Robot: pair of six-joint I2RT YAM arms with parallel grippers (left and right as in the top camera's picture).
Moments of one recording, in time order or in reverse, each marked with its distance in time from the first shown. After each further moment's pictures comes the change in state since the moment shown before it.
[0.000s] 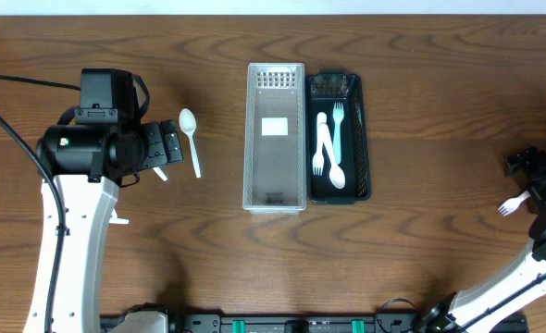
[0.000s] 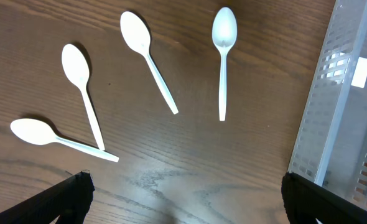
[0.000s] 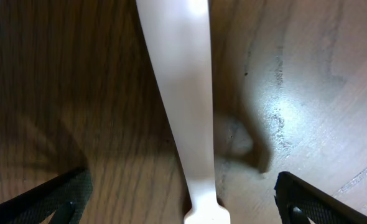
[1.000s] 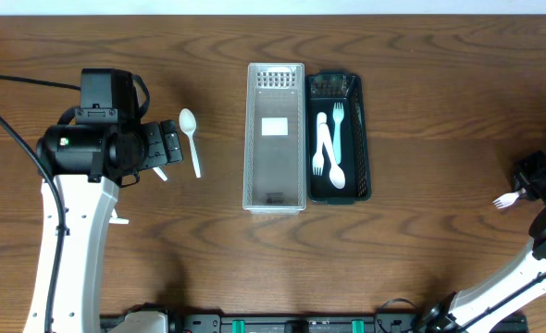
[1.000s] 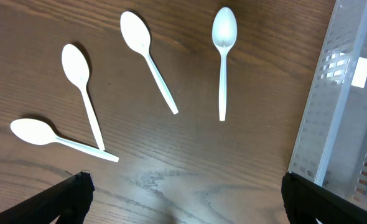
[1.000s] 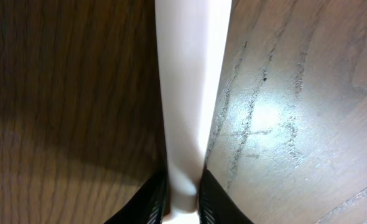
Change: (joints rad) left arm 0.000 0.000 0.000 0.000 0.000 0.000; right arm 0.000 0.011 0.000 0.003 -0.011 -0.061
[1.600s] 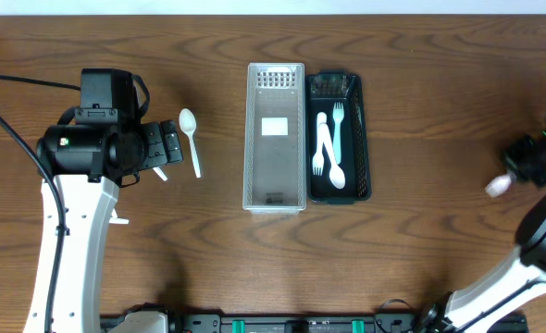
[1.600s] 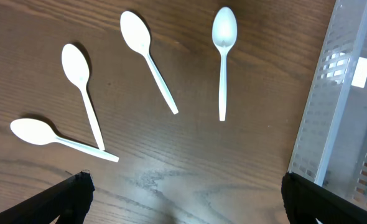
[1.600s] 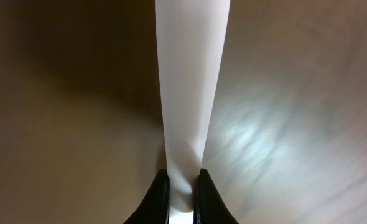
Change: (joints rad) left arm 0.000 0.000 0.000 0.000 0.000 0.000; right arm 0.160 -0.135 -0.003 -0.009 0.004 -0.070
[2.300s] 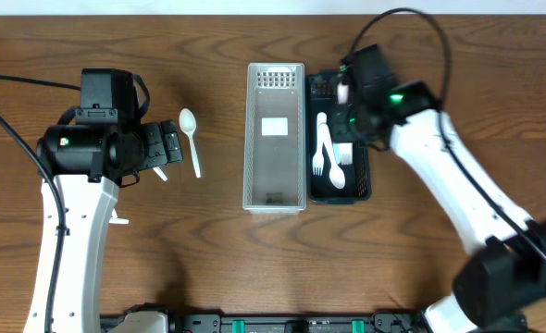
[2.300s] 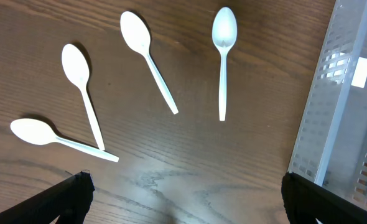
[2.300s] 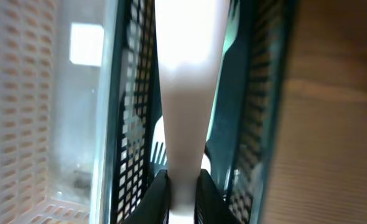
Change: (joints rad) left arm 0.000 0.000 0.000 0.000 0.000 0.000; right arm 0.936 -0.212 0.041 0.000 -0.051 -0.030
